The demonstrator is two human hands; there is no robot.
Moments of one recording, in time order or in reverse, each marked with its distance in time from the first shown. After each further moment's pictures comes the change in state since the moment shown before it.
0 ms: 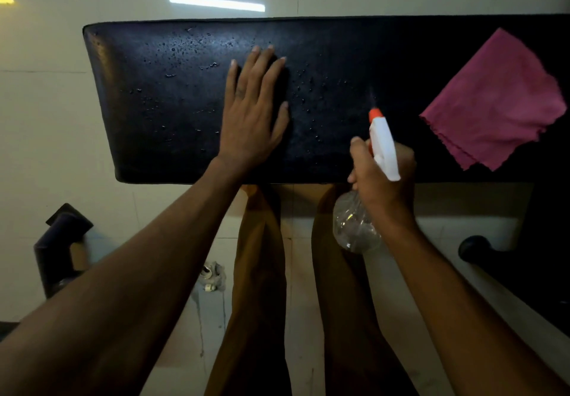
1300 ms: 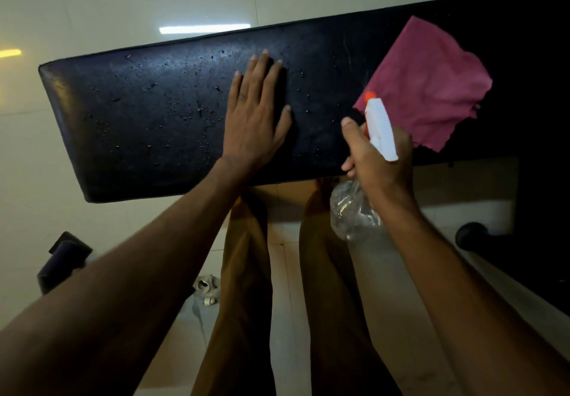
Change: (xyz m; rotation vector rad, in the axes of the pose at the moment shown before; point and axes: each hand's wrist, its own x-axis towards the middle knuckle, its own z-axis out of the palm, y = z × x) left_hand 0.023 0.089 0.019 0.043 -0.141 0.030; right_hand 0.025 0.016 -0.079 0.187 0.013 0.043
